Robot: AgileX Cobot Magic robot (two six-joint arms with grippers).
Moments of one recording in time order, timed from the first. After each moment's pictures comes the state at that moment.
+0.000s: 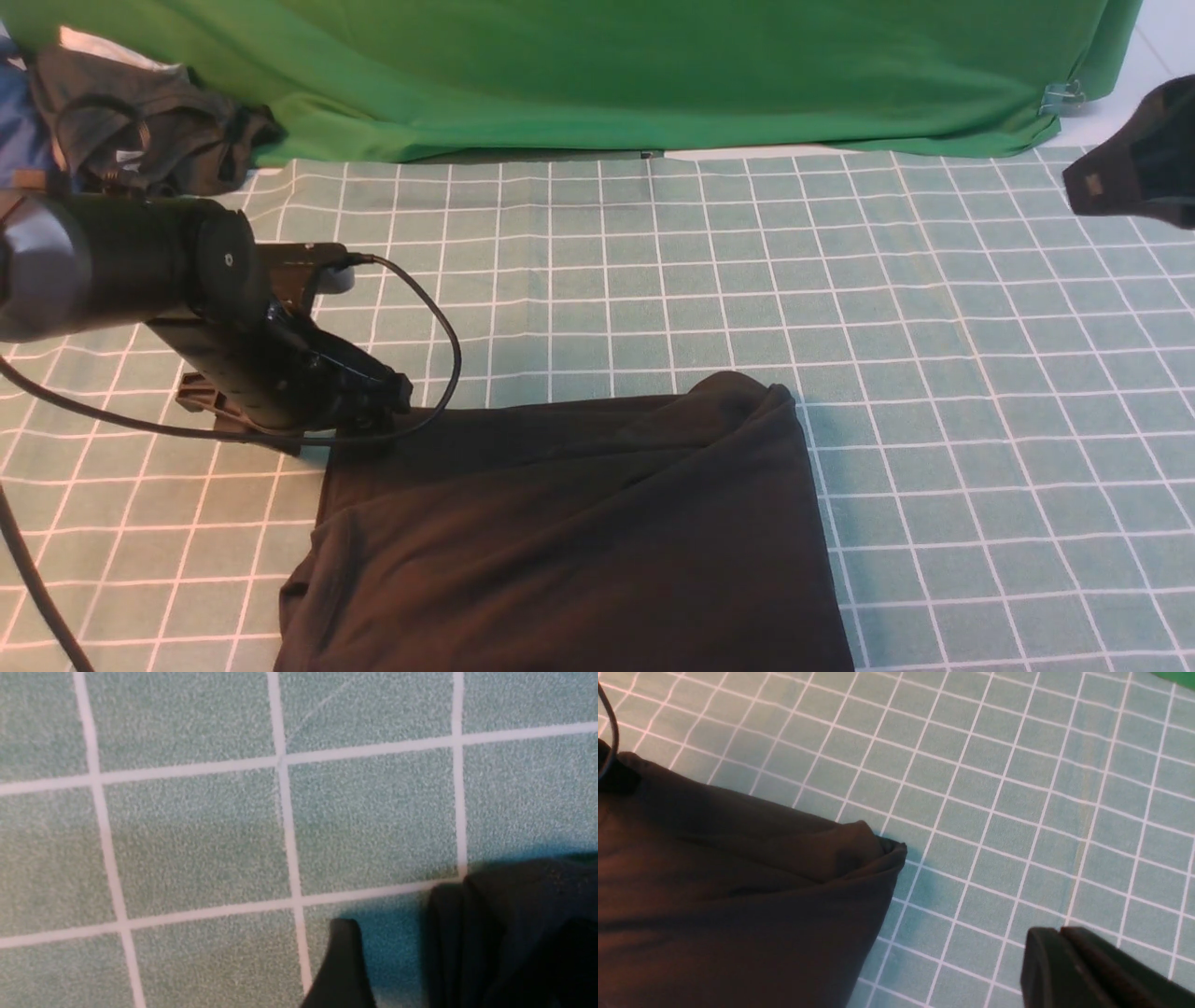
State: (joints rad) right arm 0.34 1.23 -1.27 0.16 0.98 -0.11; left arm -0.10 1.83 -1.04 -0.10 0.60 0.01
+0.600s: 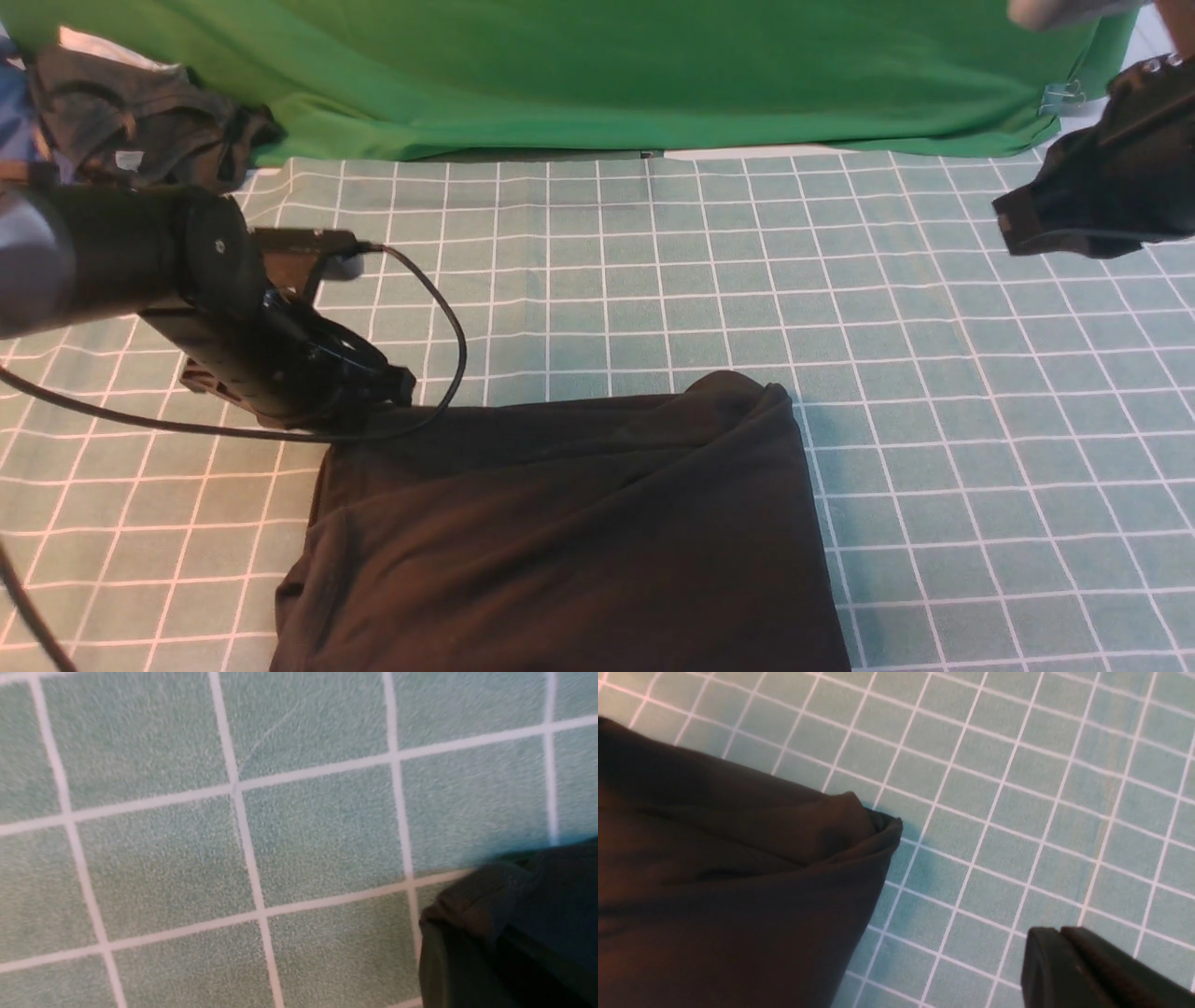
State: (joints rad) right arm 0.34 1.39 -1.27 0.16 0.95 -0.14; left arm -0.10 1.77 -1.04 -0.13 0.61 0.10
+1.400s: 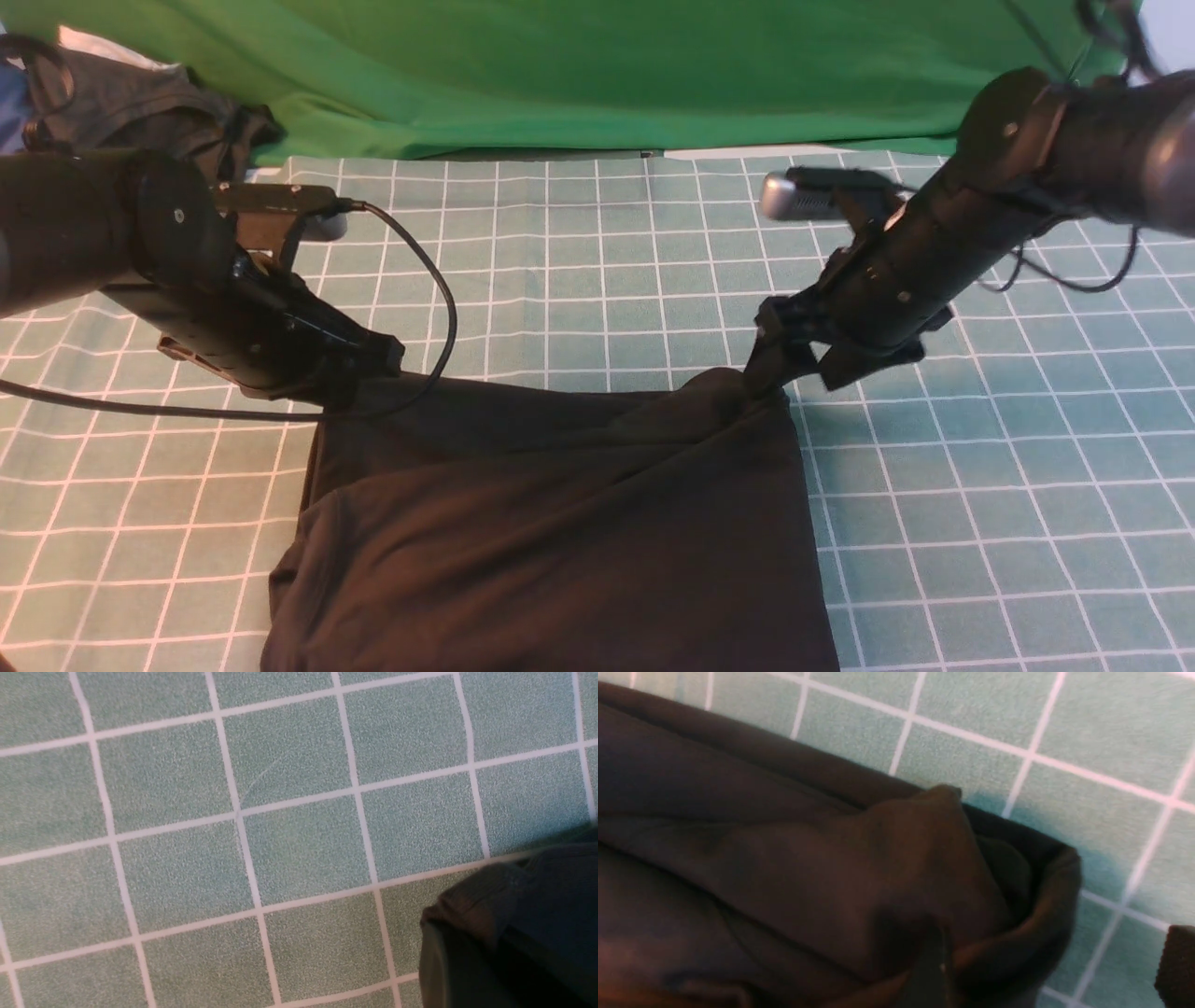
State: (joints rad) right arm 0.34 2.01 -1.41 0.54 0.86 -0.32; left arm -0.10 1.69 -1.04 -0.13 0.62 0.10
